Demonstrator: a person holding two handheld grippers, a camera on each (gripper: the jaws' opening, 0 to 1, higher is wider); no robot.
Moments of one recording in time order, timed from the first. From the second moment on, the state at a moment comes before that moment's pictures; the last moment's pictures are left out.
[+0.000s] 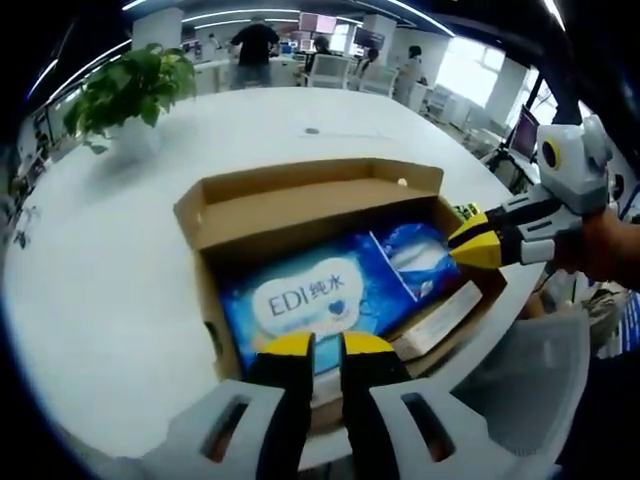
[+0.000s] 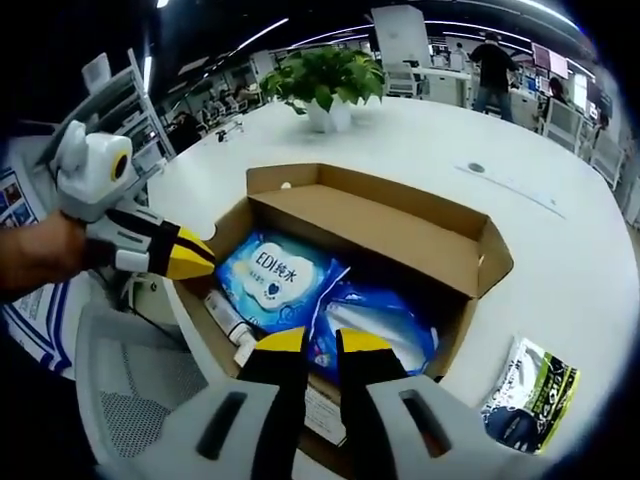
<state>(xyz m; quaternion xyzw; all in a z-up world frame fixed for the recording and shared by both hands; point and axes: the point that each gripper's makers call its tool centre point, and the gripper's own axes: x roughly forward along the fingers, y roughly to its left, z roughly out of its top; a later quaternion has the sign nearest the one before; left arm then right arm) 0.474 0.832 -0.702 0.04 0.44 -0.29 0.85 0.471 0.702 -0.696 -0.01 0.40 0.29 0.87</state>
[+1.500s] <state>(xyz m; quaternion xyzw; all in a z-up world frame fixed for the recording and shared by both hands) 0.487 0.846 -0.721 0.04 0.45 -0.30 0.84 0.500 0.737 -0.740 -0.01 0.43 0.31 0.85</state>
